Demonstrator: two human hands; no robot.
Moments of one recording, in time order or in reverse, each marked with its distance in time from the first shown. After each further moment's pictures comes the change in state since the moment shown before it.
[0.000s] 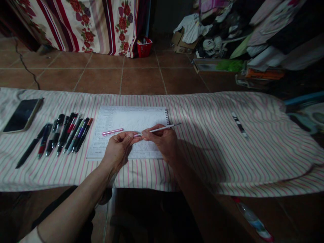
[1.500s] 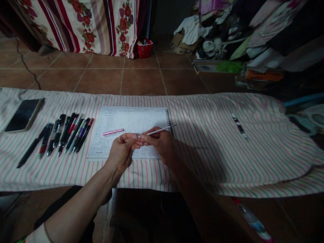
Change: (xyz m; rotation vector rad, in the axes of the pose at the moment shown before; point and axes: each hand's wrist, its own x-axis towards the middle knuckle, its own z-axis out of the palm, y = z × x) left_hand -0.002 -0.007 0.005 -0.090 -0.017 -0.040; right_hand -0.004 -0.004 0.007 -0.011 -0.040 0.098
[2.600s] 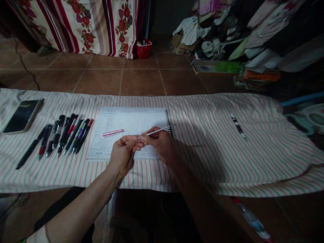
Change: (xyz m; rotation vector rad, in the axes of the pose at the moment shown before) left_hand -0.006 -0.004 0.005 -0.055 0.005 0.022; right_hand 0.002 0.003 -0.003 0.015 -0.050 0.012
